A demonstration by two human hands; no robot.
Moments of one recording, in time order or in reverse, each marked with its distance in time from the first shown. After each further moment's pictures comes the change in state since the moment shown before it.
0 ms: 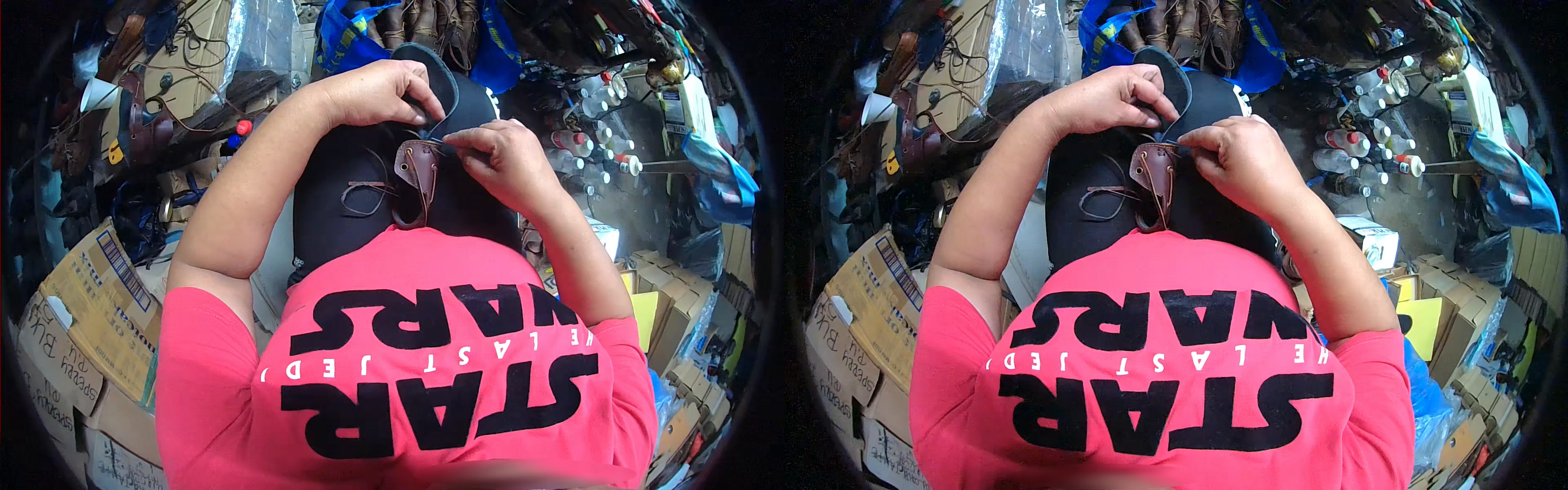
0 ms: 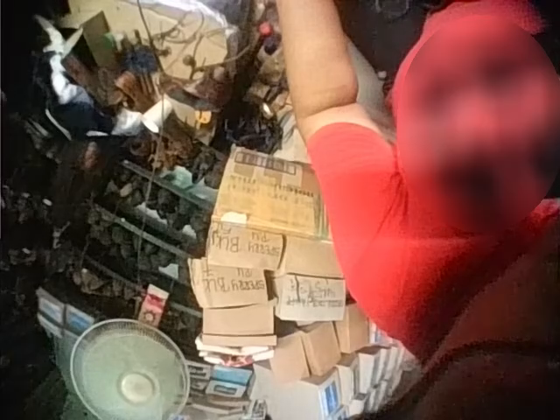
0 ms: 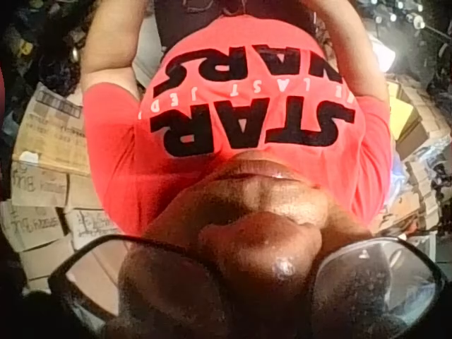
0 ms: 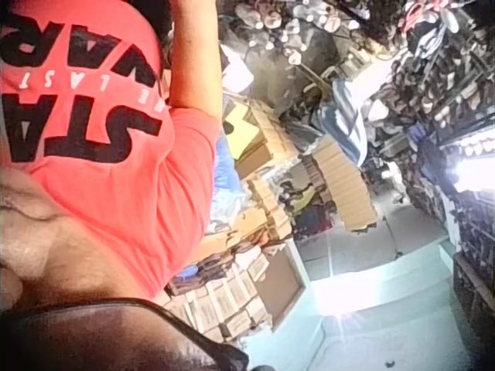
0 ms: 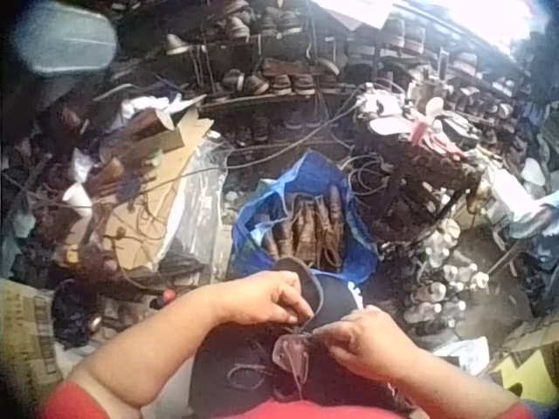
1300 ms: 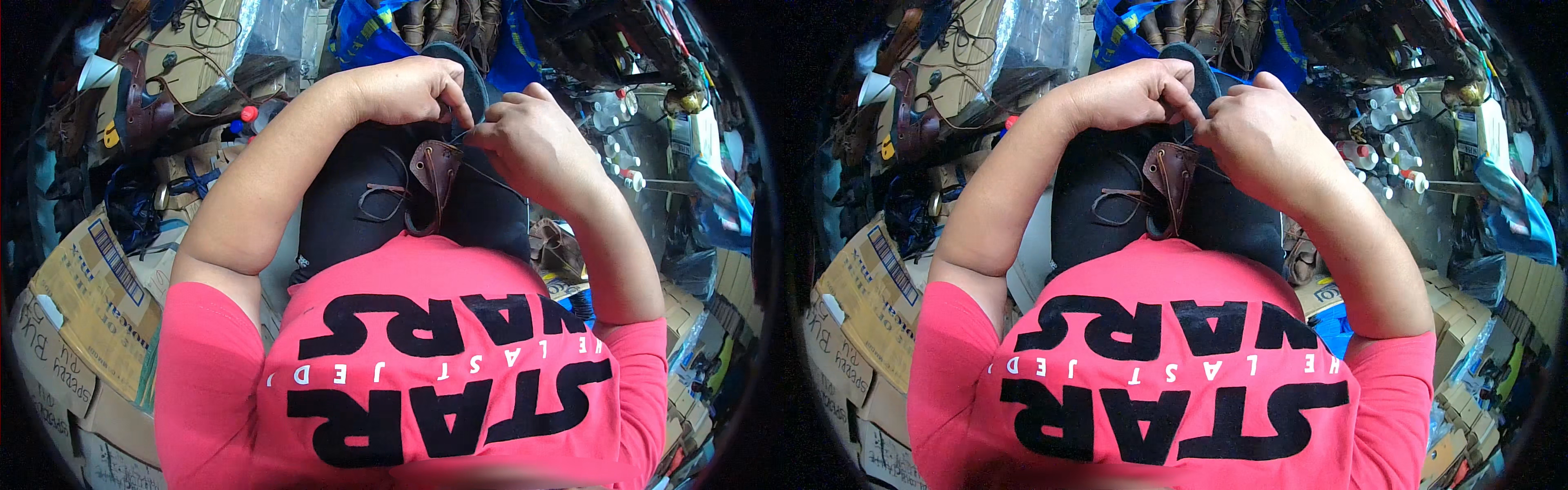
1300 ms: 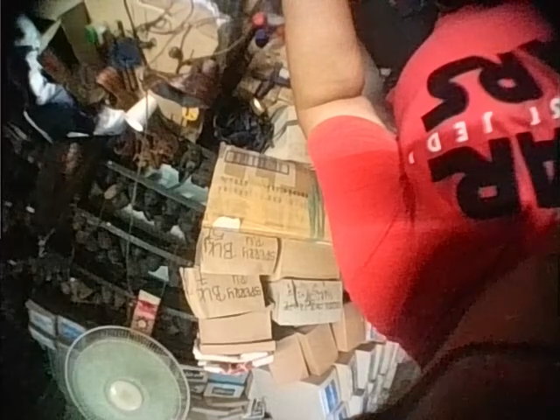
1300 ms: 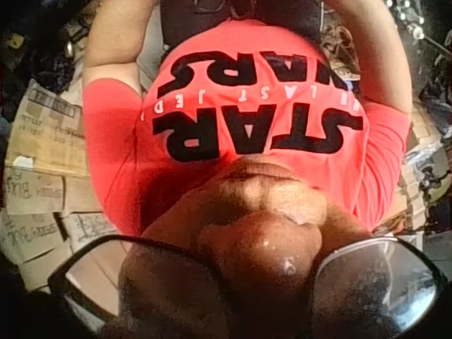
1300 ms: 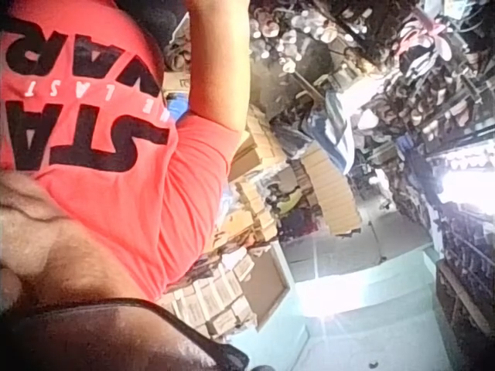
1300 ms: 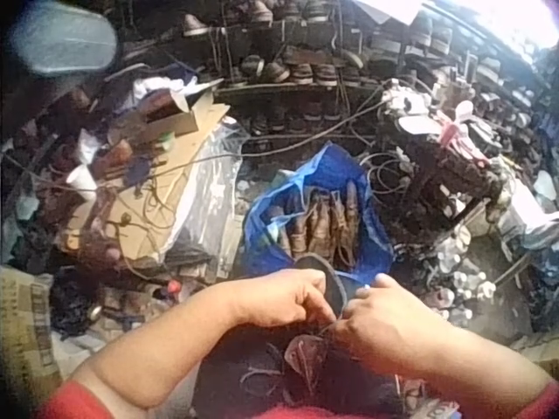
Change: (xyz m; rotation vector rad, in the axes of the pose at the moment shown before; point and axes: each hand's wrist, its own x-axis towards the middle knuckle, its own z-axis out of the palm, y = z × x) left_hand 0.004 0.000 -0.002 0.001 -0.031 0.029; right_hand 0.041 -0.019 -0.030 -0.496 -0.264 -0.308
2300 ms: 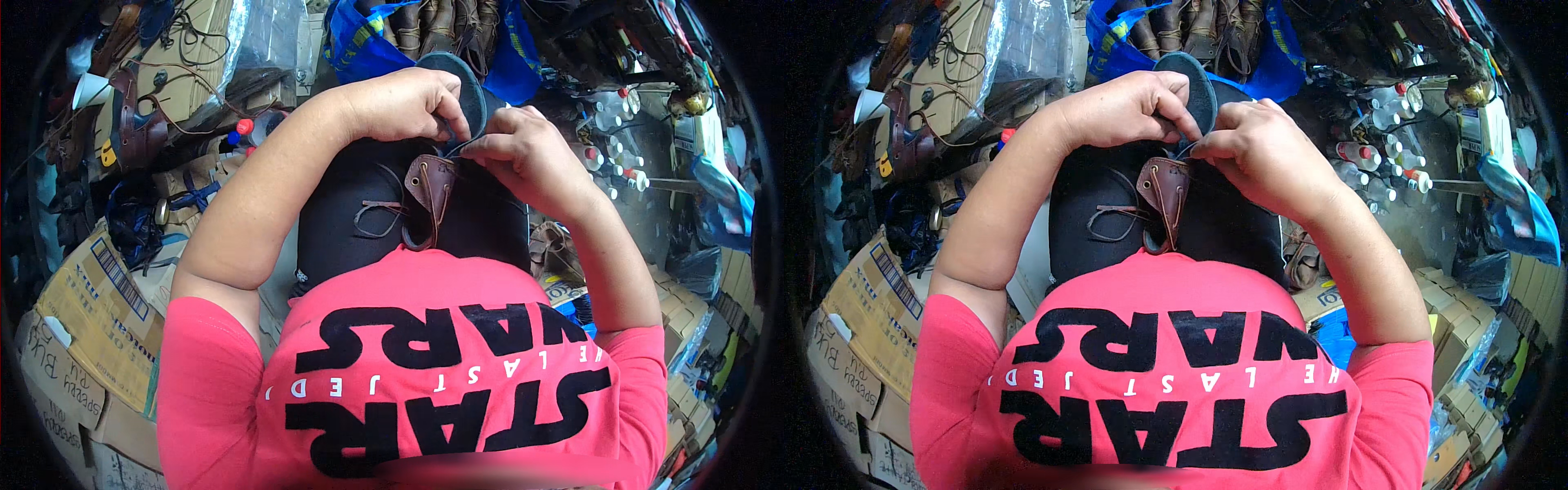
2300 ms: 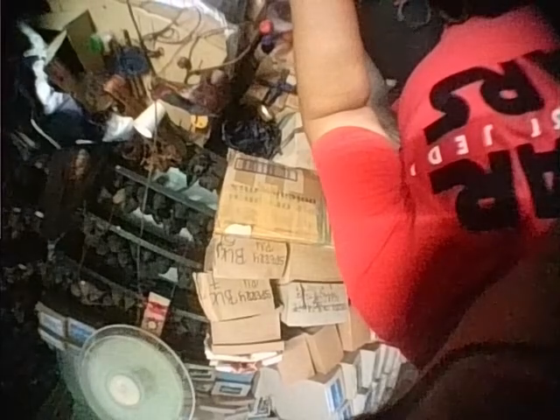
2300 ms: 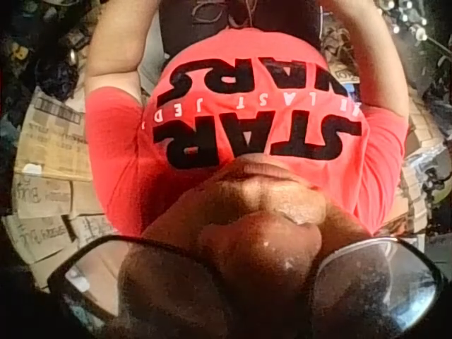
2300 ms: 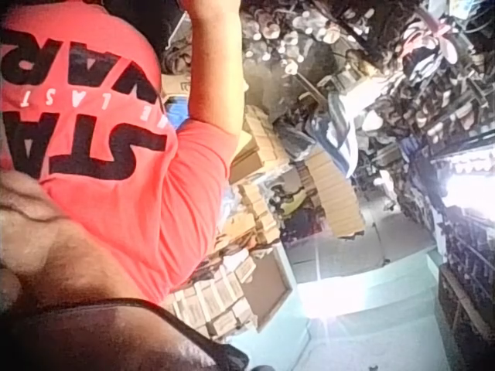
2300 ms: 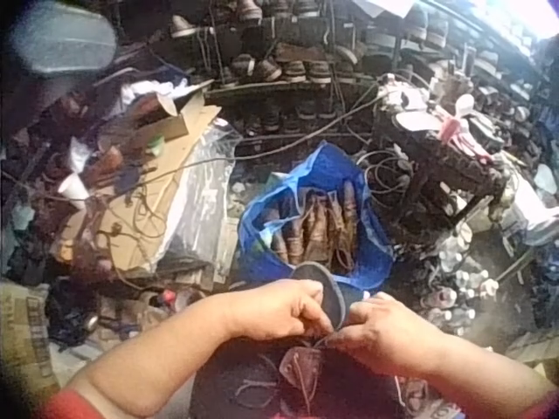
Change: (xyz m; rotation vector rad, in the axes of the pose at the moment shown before) left_hand 0.006 -0.007 0.003 -0.062 -0.001 0.033; right_hand -0.010 0.021 0.028 0.340 0.186 0.024
